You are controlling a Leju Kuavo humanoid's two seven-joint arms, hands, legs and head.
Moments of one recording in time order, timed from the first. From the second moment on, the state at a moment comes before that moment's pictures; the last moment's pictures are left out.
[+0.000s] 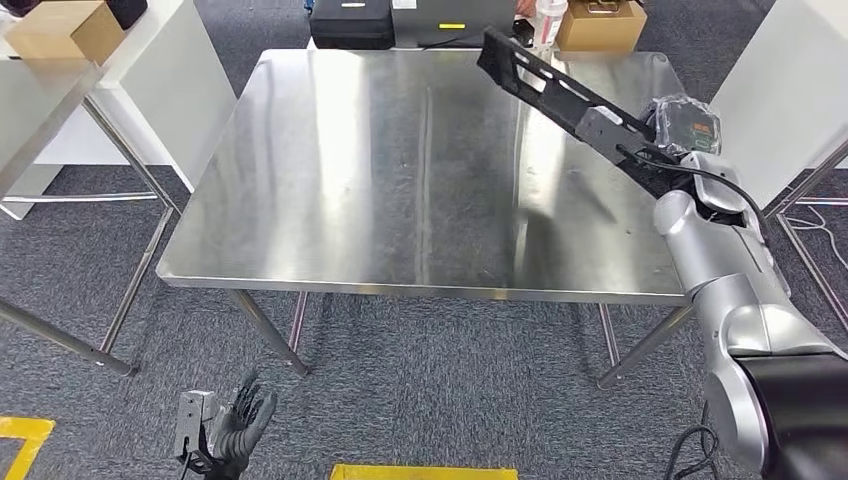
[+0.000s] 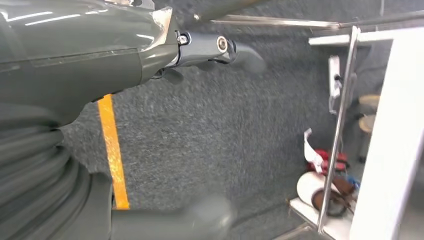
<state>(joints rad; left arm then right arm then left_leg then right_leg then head) -0.24 -0.06 0.15 -0.42 -0.02 -0.08 -0.68 -1.04 -0.25 0.38 -0.52 1.03 -0.14 0.03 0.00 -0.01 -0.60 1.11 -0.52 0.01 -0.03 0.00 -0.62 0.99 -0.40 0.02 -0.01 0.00</state>
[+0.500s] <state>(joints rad) -0.24 -0.06 0.14 -0.42 -0.01 -0.11 -0.70 -0.94 -0.22 0.46 -0.40 1.20 -0.18 0.11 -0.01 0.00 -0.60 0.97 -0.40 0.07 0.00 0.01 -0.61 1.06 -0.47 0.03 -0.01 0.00</state>
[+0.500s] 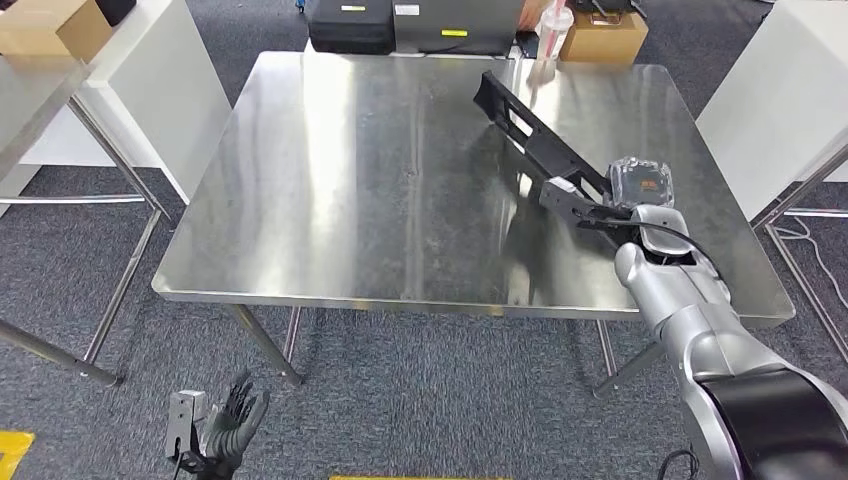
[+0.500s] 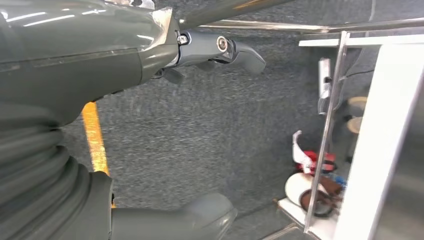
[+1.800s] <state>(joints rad) -0.17 -0.08 0.13 -0.48 -0.01 -0.03 -0.70 -0.89 -0.13 0.40 -0.41 1.18 -0.35 -0.01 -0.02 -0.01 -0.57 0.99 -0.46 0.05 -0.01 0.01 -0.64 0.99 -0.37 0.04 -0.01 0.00</state>
